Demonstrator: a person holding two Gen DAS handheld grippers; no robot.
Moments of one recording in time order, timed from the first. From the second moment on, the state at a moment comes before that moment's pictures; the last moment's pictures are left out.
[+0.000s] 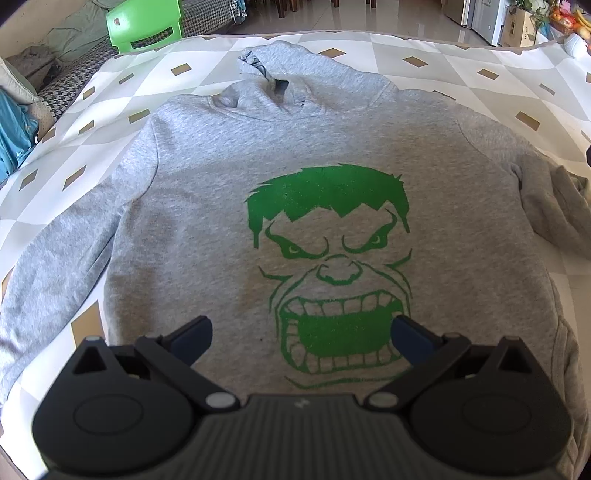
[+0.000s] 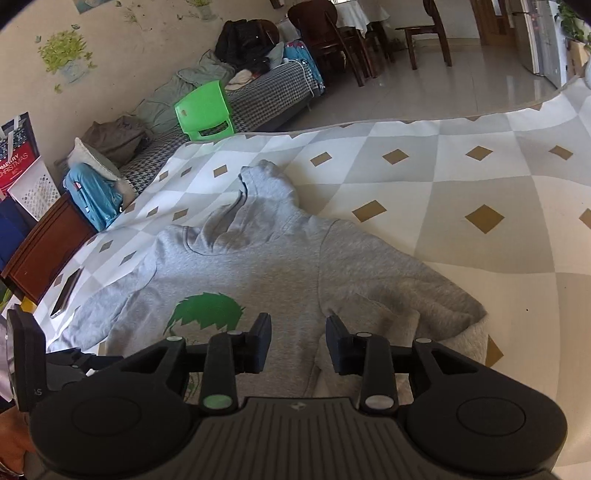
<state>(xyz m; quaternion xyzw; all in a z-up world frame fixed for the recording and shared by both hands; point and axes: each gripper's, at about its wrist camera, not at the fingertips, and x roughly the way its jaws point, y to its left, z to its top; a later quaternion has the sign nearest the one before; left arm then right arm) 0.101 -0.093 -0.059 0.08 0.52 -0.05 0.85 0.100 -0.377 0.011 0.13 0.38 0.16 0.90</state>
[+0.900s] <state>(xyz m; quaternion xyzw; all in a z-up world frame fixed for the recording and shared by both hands) 0.102 -0.088 -0.056 0.07 0.52 -0.05 0.85 0.117 -0.387 -0.035 0.07 0.49 0.06 0.87</state>
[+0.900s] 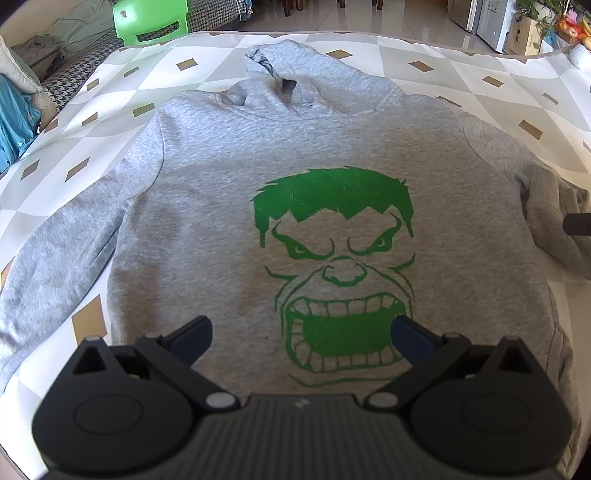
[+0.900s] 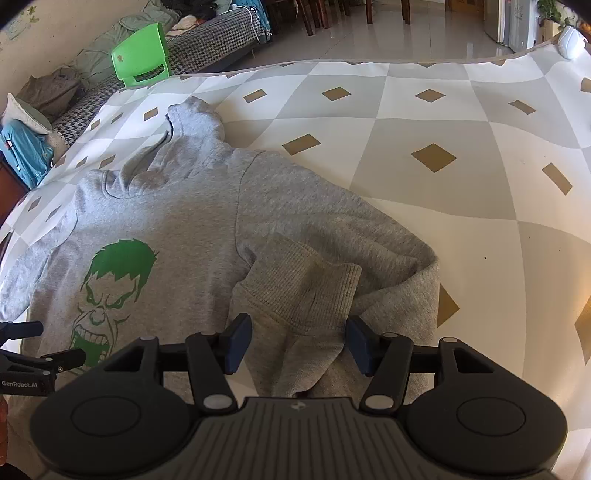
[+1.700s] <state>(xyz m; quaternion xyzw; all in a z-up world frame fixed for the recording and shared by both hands) 0.099 -0.081 -0.053 0.07 0.52 -0.05 0.85 0.124 -0.375 -0.013 0.14 0.45 0.04 0.88</state>
